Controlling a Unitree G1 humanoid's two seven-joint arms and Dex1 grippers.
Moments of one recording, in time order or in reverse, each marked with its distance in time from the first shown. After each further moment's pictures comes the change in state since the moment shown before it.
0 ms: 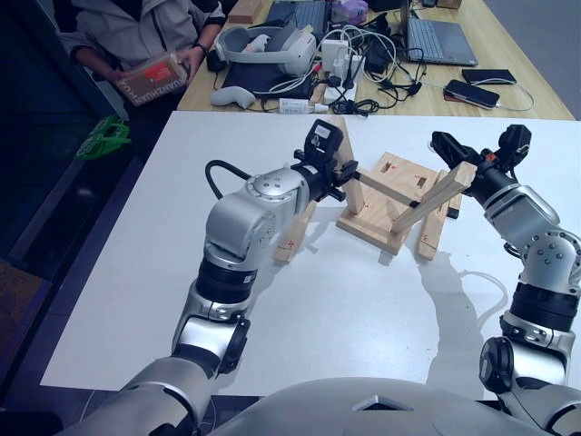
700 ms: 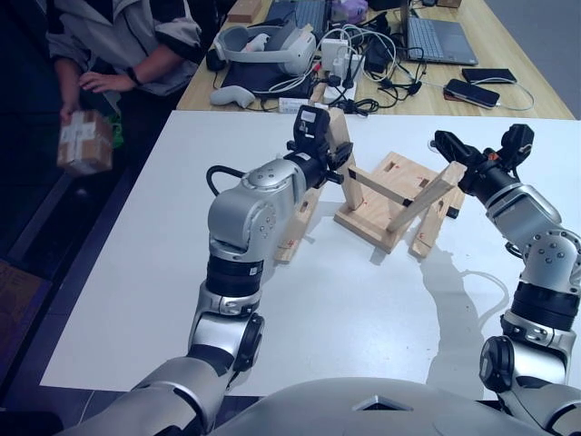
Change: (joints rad) left arm -0.005 -0.099 0.172 0.062 0.005 -0.080 0.009; right arm -0.003 -0.002 -0.010 0.005 -0.009 -0.001 0.002
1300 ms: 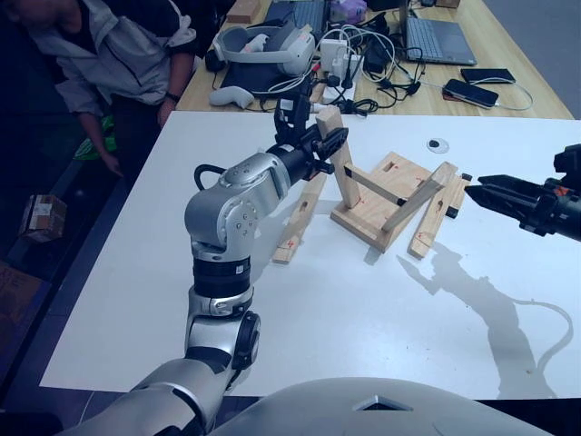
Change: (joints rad) left arm 0.002 0.011 0.084 -0.028 -0.095 -0.021 -0.074; right arm 0.203 -0.598 -0.006 -0.063 0.125 0.229 0.739
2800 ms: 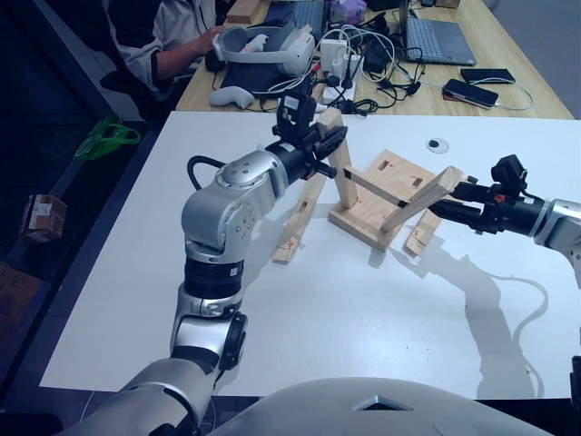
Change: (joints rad) left arm 0.004 0.080 -0.095 -0.023 0.033 -0.061 -0.046; right arm -0.123 0.154 0.254 0.168 -0.355 -0.266 0.110
